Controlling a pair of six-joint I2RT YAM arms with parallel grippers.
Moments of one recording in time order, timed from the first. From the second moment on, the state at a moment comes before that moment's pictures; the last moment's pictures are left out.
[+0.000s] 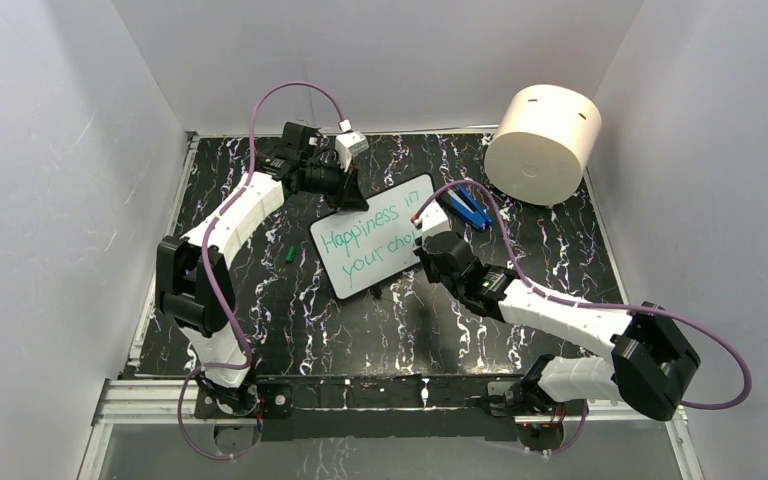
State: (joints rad) left arm -0.36 1.76 1.51 -0.60 0.77 0.27; right arm 0.89 1.23 0.70 -0.05 0.40 0.11
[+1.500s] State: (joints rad) left arm -0.36 1.76 1.51 -0.60 0.77 0.27; right arm 0.89 1.24 0.73 0.04 0.43 0.07
